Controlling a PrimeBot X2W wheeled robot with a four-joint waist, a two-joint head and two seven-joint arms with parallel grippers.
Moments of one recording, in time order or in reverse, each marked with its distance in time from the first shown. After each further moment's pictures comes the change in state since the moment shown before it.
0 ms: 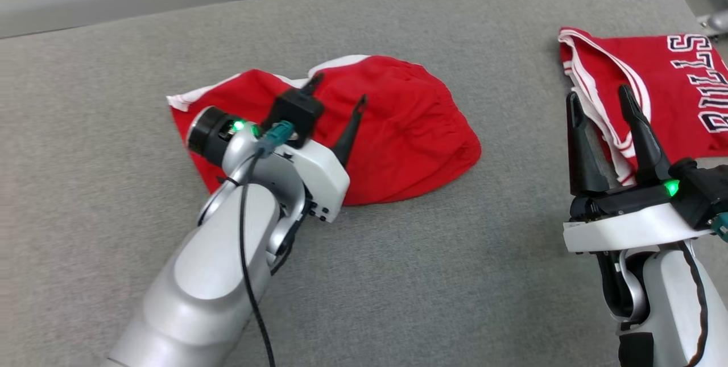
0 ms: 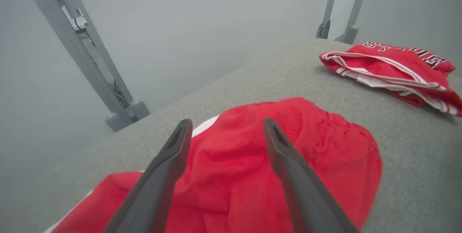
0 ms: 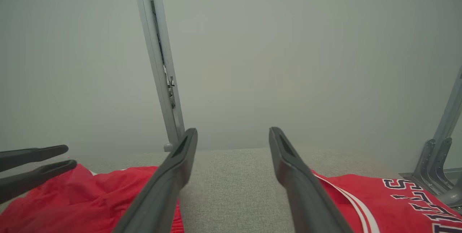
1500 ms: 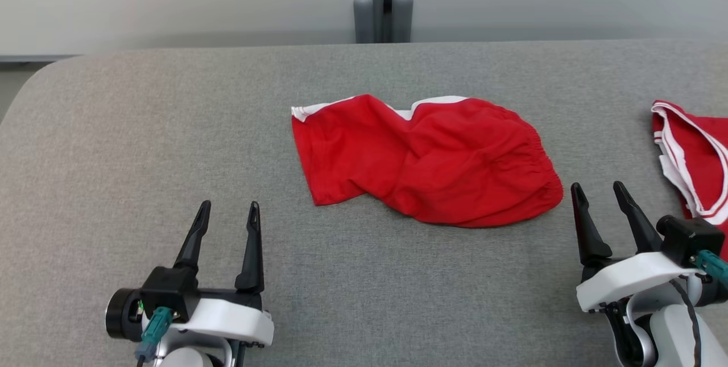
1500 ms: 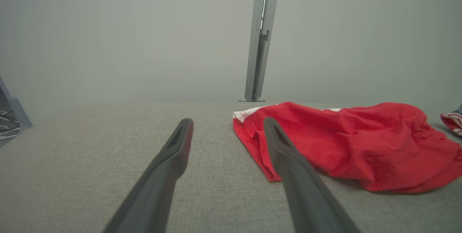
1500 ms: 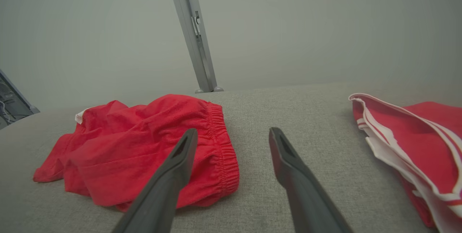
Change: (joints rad) left arm 0.628 -0.016 0.395 -0.362 0.051 0.072 -0.275; right arm 0.101 -0.048 -0.017 0.245 0.072 0.000 0.051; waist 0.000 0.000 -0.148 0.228
